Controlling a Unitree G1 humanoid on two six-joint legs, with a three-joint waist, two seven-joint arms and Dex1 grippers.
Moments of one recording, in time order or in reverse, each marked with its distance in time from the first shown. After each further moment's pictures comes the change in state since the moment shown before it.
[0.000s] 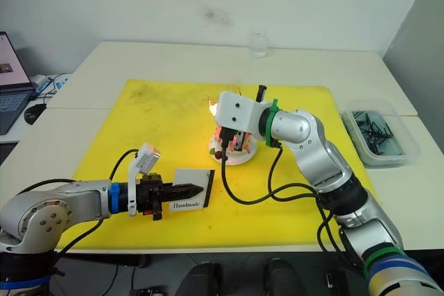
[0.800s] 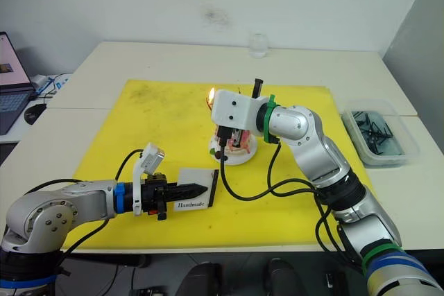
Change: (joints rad) left arm -0.012 -0.023 -0.014 -0.005 0.002 0.000 0.008; right arm 0.002 -0.003 0.000 0.012 -0.016 -0.053 0.026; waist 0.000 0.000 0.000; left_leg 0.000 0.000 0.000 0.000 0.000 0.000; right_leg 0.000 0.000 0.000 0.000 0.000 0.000
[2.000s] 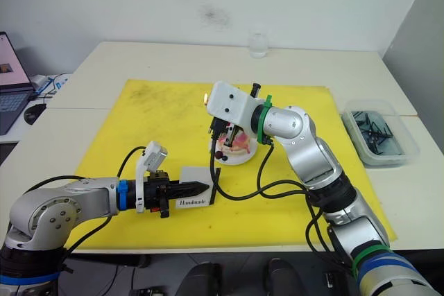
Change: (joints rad) left arm -0.023 -0.009 -0.015 0.000 0.031 -0.004 -0.003; right arm 0.003 0.088 -0.033 -0.011 0.067 0.156 -0.015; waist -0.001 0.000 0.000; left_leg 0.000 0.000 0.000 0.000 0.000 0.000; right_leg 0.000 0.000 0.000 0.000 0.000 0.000
